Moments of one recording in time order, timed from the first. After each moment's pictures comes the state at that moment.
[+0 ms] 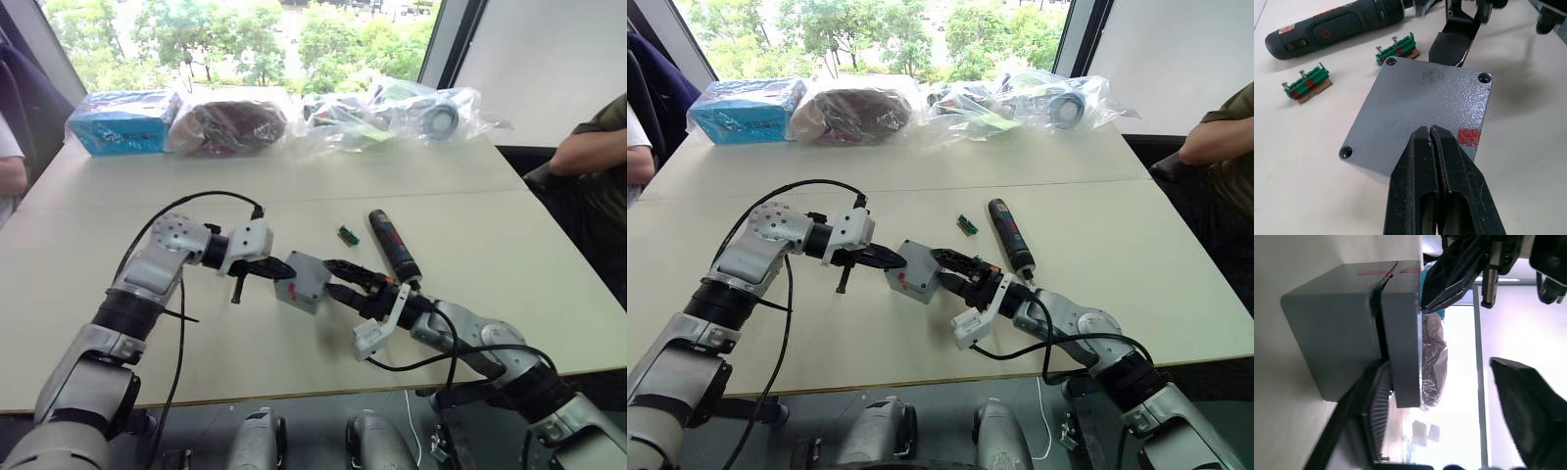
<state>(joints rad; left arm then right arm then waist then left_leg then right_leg) -0.70 0.63 -0.32 0.30 -0.18 0.06 -1.39 -0.35 -0.70 0.44 0.00 -0.93 -0.62 -0.06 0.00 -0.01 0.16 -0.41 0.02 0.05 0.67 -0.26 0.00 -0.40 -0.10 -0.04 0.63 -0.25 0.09</state>
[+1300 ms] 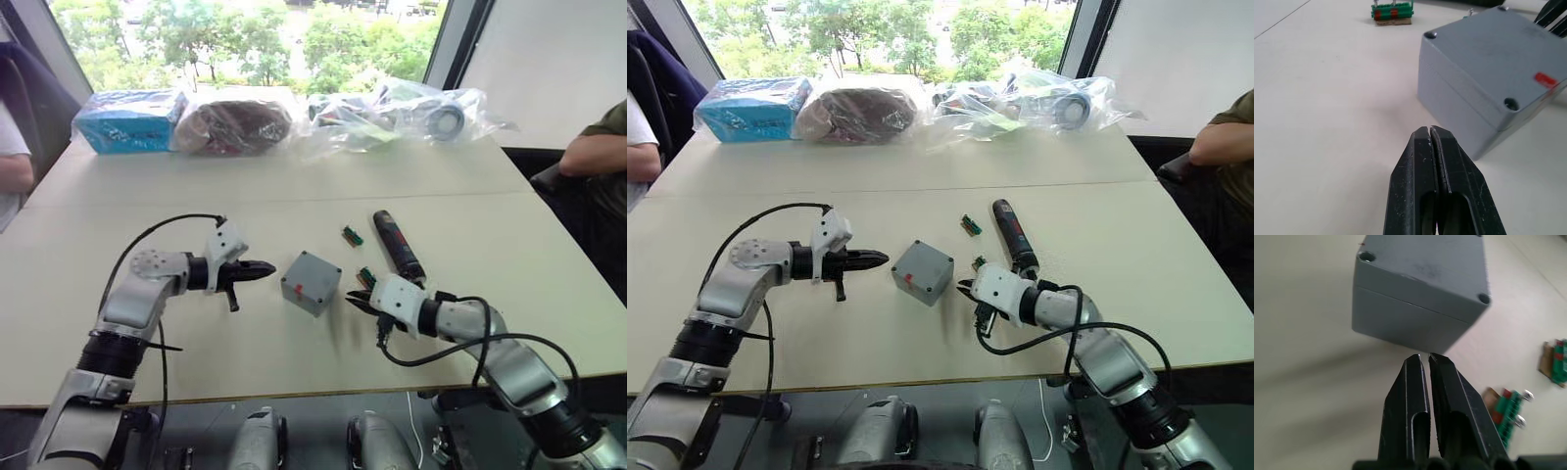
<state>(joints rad) -0.48 0.58 -0.13 0.17 -0.23 0.31 -1.09 -0.20 -0.64 0.33 -0.33 0.05 0.33 0.69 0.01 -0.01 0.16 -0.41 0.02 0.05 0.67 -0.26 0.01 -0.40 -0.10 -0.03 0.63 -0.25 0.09</state>
